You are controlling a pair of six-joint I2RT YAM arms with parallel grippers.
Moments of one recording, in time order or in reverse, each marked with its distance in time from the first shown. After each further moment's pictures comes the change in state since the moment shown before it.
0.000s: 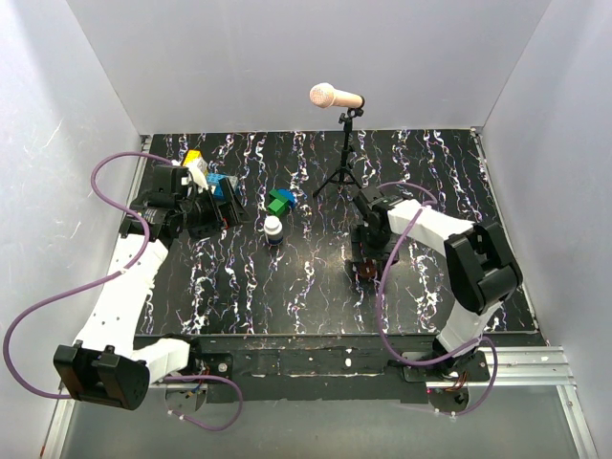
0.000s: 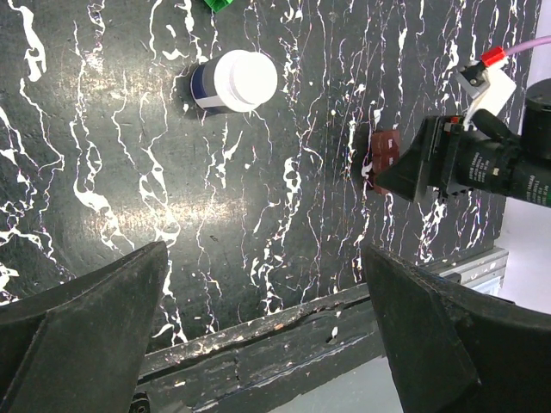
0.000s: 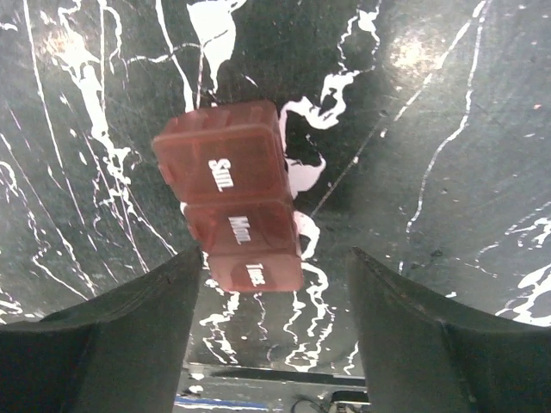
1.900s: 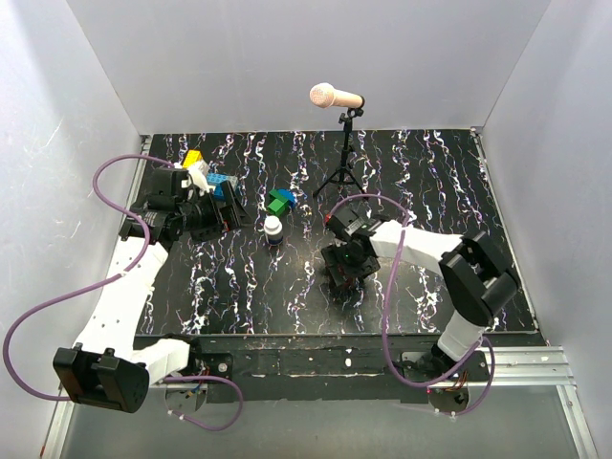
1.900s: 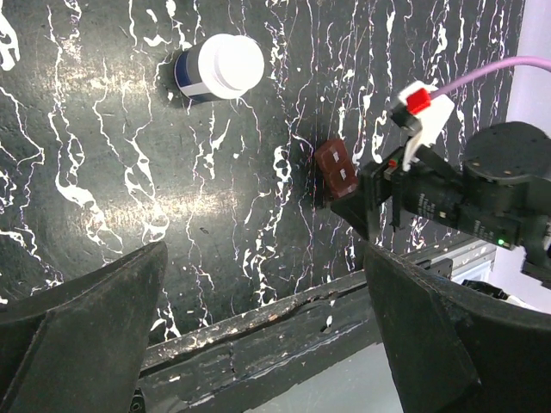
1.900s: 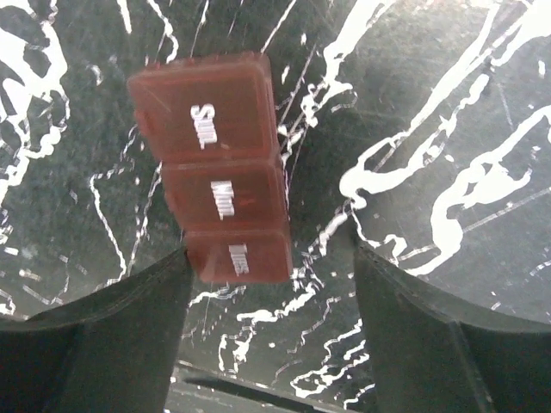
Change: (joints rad) left arm 0.000 -0.015 -0.021 0.005 0.042 0.001; right arm 0.230 -0.056 -0.091 0.145 -0.010 -0.157
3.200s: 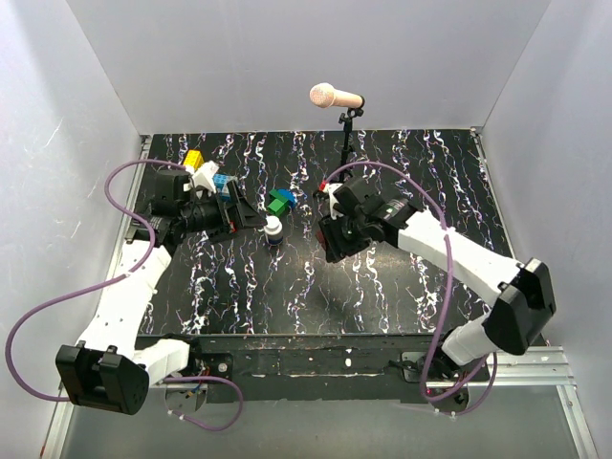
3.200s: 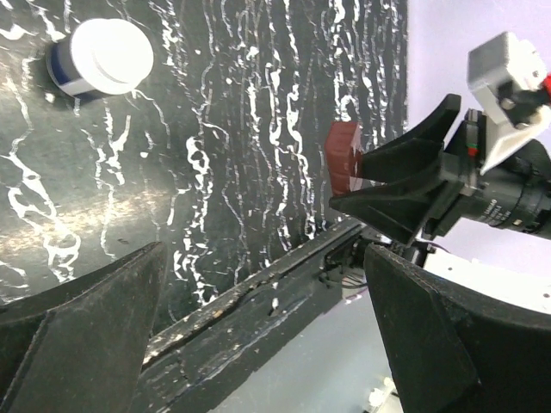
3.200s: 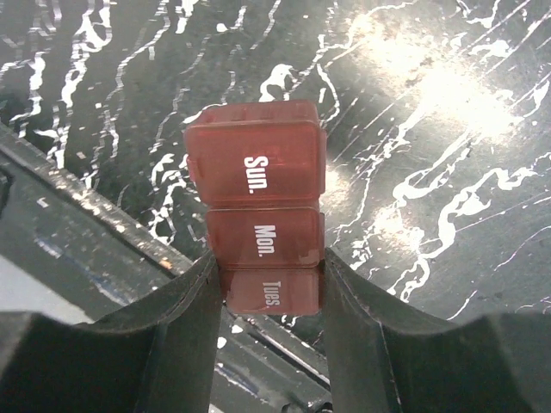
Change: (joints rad) left arm 0.000 -0.009 -0.072 0.147 0.229 -0.061; right arm 0.035 -0.175 0.238 -0.134 -0.093 -0.055
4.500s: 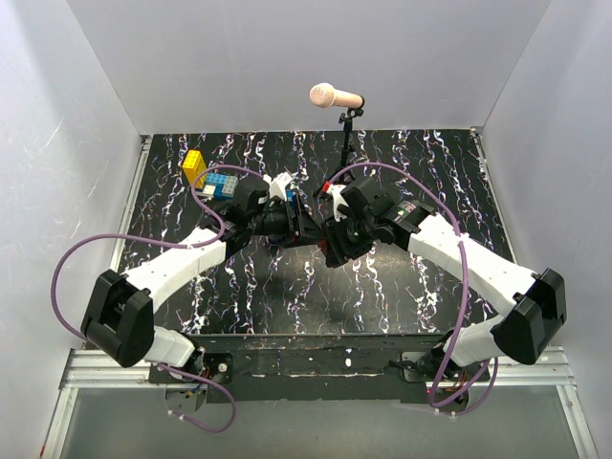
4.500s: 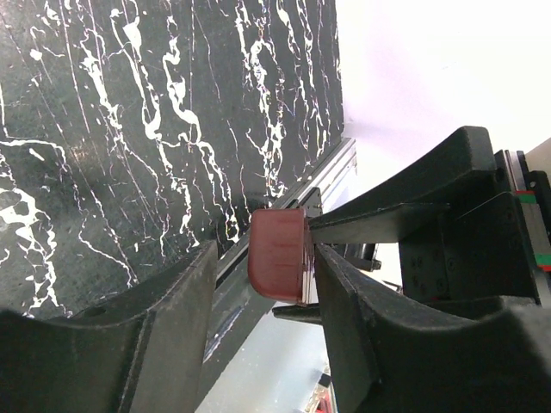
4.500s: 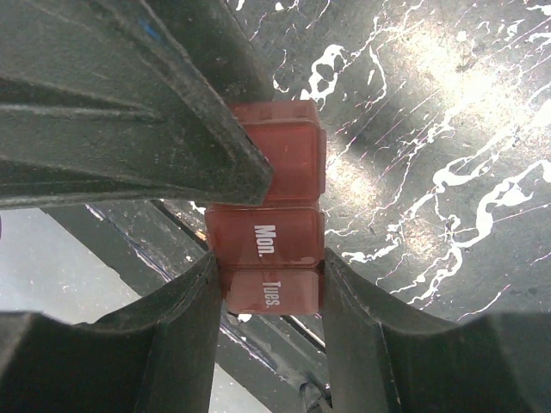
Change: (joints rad) left arm -0.422 0.282 -0.119 0.571 -0.024 -0.352; right arm 0.000 -0.092 0.005 -0.045 -0.122 -0.004
